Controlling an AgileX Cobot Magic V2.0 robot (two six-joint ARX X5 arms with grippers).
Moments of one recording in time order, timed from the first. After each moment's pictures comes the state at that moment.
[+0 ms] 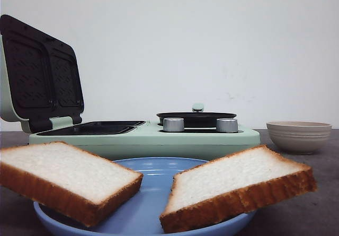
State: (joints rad) left arm -0.03 0.40 0.58 -0.61 0.14 -0.30; right arm 0.04 0.46 0.51 -0.36 -0.06 0.19
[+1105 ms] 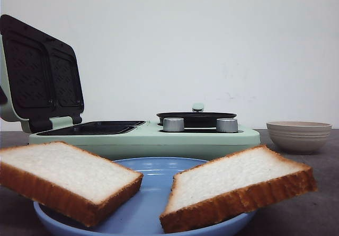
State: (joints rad) left arm -0.15 0.90 0.58 -0.74 0.62 -0.29; right arm 0.05 0.51 0.51 -0.47 -0.42 0.24
